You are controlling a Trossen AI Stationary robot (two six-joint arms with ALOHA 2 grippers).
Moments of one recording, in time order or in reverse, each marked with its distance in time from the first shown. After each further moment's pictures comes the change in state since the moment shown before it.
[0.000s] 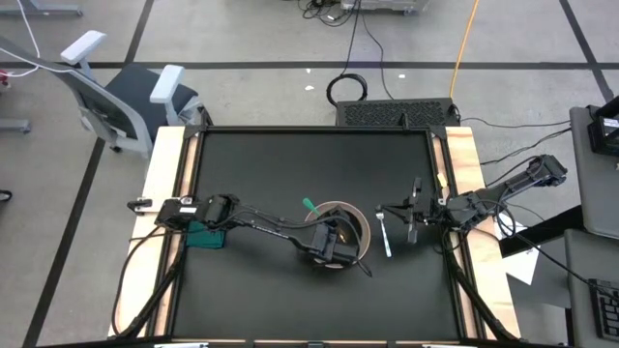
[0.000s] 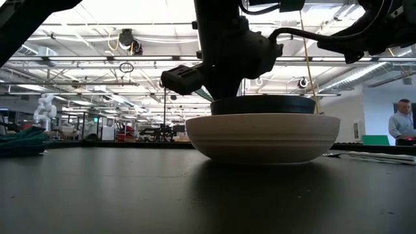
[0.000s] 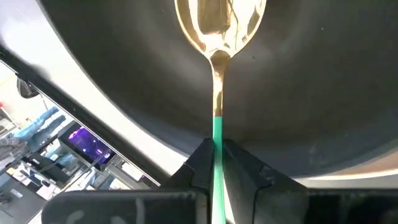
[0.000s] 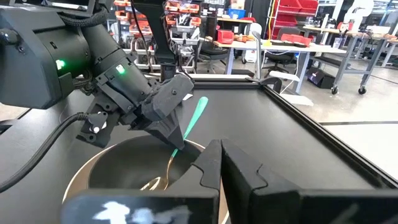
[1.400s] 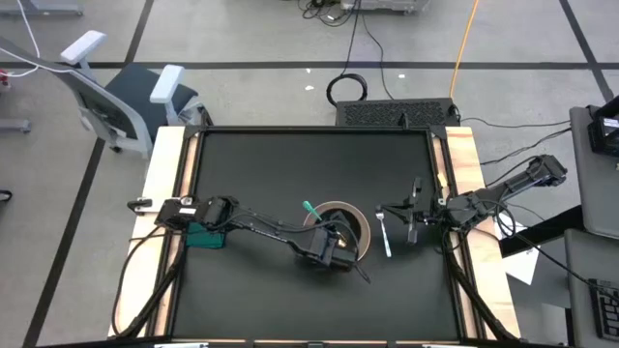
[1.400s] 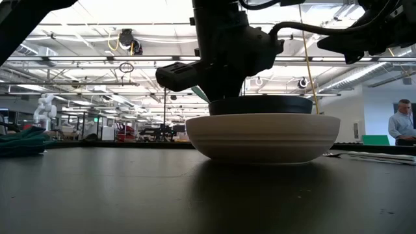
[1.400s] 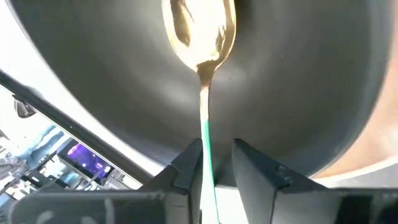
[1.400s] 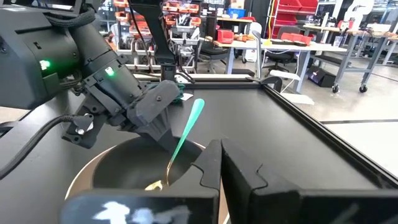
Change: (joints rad) left arm -0.023 0.000 0.001 -0.001 0.044 0.033; right arm 0.000 0.000 0.000 0.000 0.000 0.010
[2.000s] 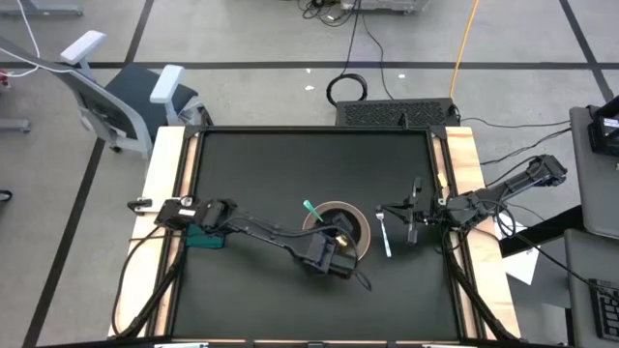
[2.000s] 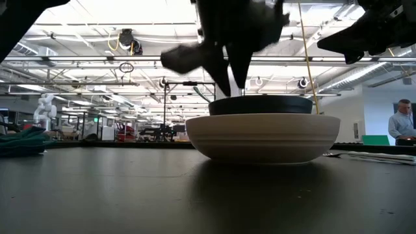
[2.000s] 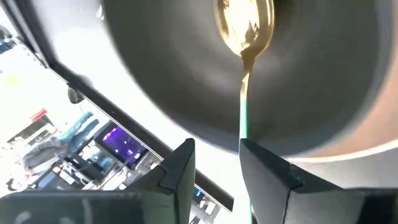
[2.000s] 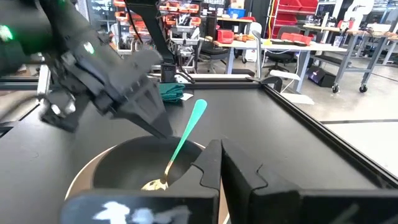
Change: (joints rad) left arm -0.037 0.000 0.069 -0.028 -0.125 0.017; right arm 0.000 0.000 0.000 0.000 0.000 0.001
